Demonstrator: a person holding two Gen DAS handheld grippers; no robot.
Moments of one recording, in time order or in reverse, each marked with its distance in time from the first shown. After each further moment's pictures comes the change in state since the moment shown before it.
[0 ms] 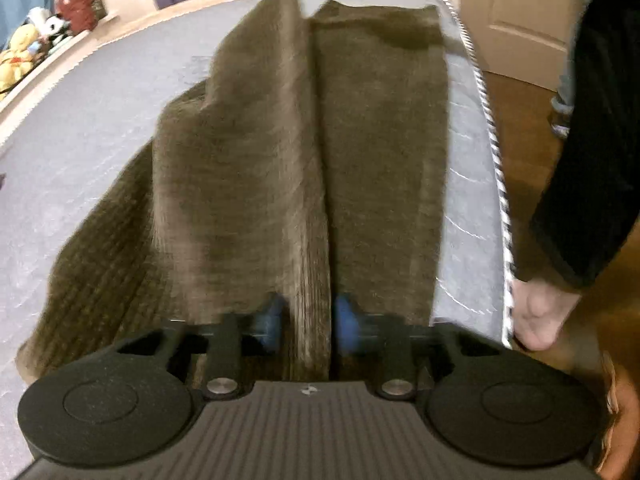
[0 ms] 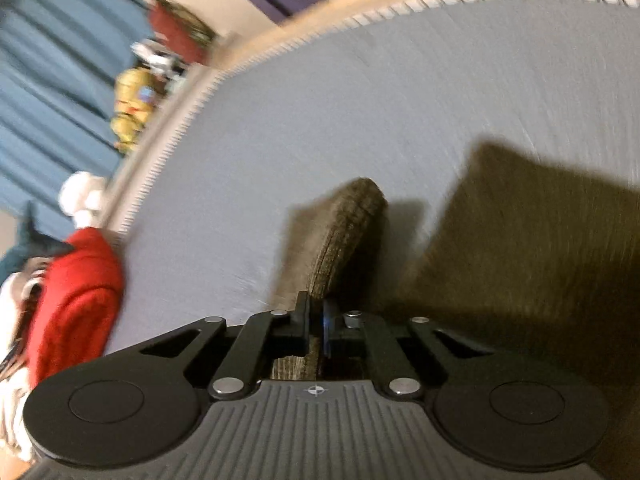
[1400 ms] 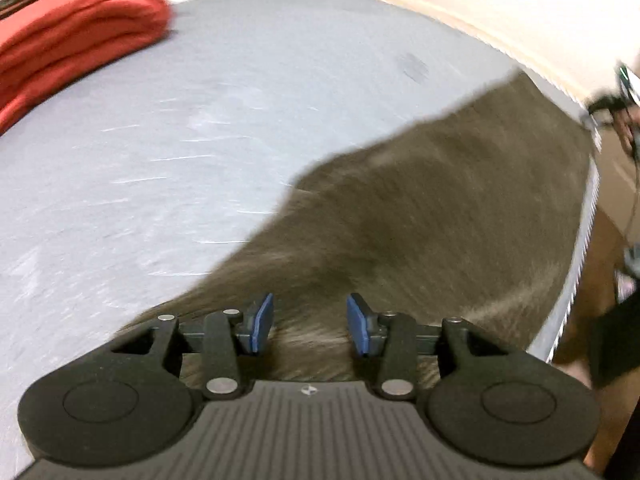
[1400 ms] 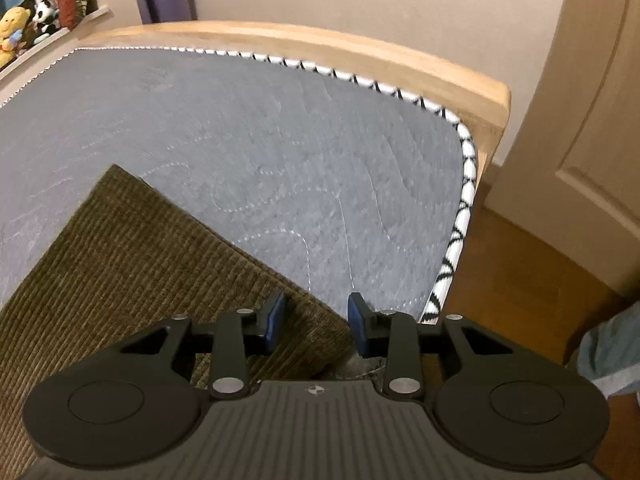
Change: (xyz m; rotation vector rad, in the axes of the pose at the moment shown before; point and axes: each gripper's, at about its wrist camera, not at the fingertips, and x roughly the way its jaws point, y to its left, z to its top) left arm -0.123 0.142 -0.106 -0.603 0.023 0.153; right arm -0.072 -0.117 0.022 -0.269 -0.056 -0.701
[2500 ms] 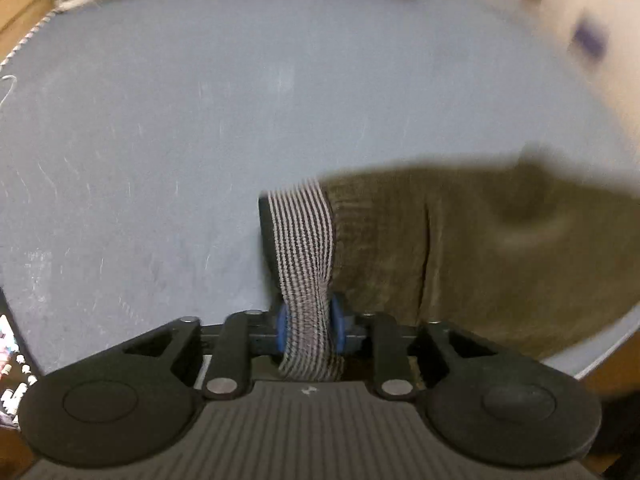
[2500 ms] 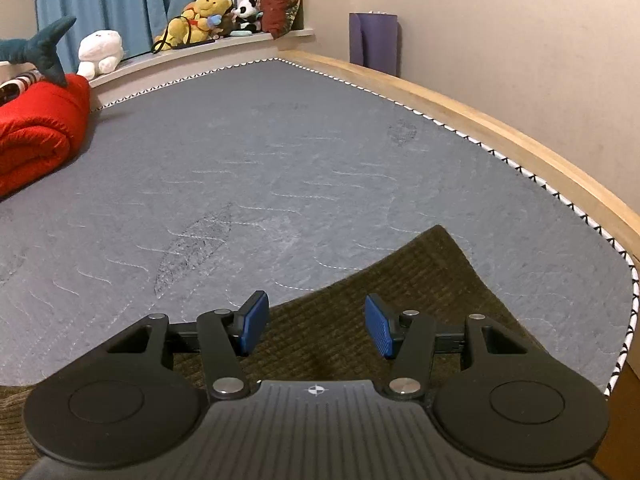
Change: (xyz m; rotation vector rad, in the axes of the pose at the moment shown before) left arm -0.128 0.100 -0.127 -0.472 0.195 0.279; right arm -0.092 0.165 -0.028 -0.360 -0.156 0.372
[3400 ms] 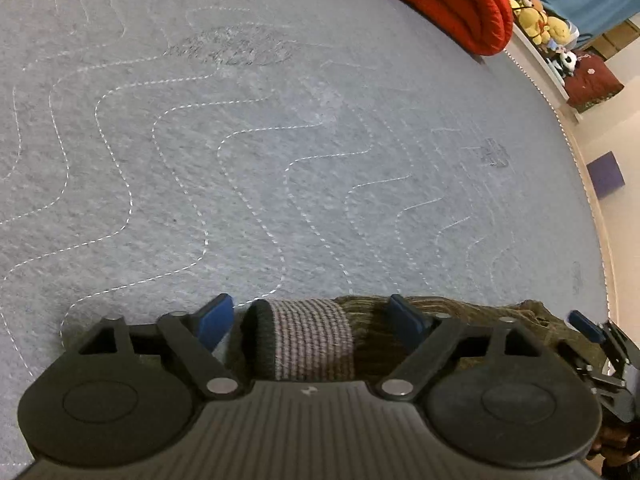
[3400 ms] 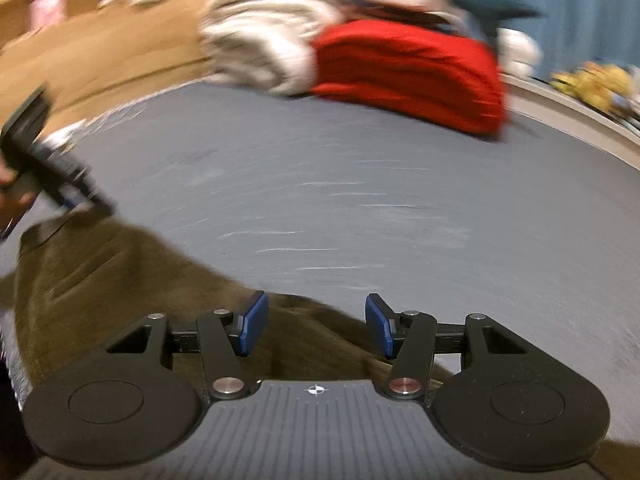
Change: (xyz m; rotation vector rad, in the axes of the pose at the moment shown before) left arm 0.061 0.066 0.064 -0.455 -0.015 -0.252; right arm -0.084 0.330 -0.104 -0.793 -0.021 0.825
